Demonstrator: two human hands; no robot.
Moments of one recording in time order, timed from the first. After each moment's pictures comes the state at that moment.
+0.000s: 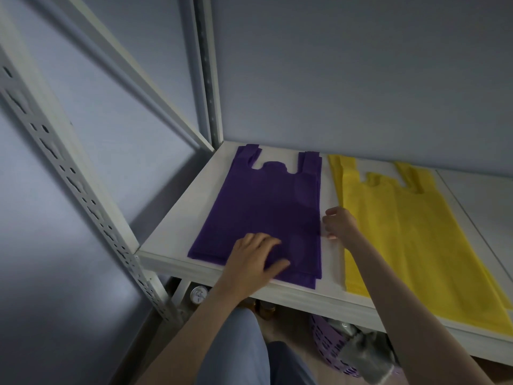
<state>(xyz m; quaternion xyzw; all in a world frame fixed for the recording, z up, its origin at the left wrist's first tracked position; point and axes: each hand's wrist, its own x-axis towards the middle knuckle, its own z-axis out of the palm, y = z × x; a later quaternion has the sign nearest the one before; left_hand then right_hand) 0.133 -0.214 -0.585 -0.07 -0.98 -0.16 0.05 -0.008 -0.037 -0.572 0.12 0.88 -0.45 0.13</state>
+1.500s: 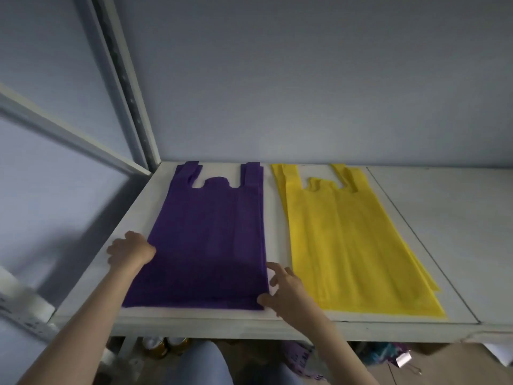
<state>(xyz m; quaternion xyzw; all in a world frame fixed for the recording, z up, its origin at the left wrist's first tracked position) 0.031 -0.307 -0.563 0.39 -0.90 -0.20 -0.08 0.107 -0.027 -0.566 -0.06 0.91 -0.37 0.17</state>
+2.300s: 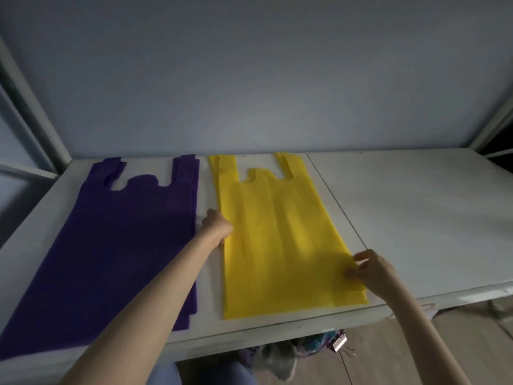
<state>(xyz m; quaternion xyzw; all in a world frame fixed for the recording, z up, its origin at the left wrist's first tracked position) -0.061 -0.053 -0.588 0.15 -0.89 -0.40 -0.17 0.085 0.212 -0.569 0.27 0.91 -0.29 0.09</state>
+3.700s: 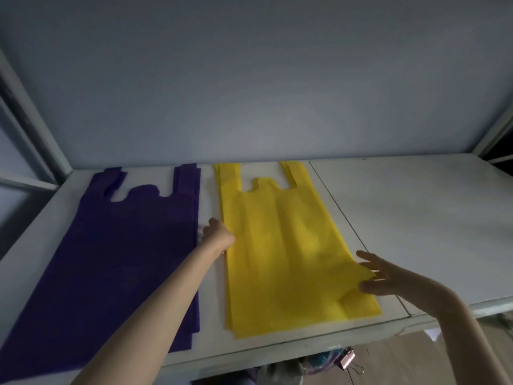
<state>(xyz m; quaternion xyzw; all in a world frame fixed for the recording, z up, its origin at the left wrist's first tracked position) -0.066 -0.055 -0.588 0.15 -0.91 -0.35 -0.19 0.085 0.234 -0.532 0.13 0.84 -0.45 0.26</state>
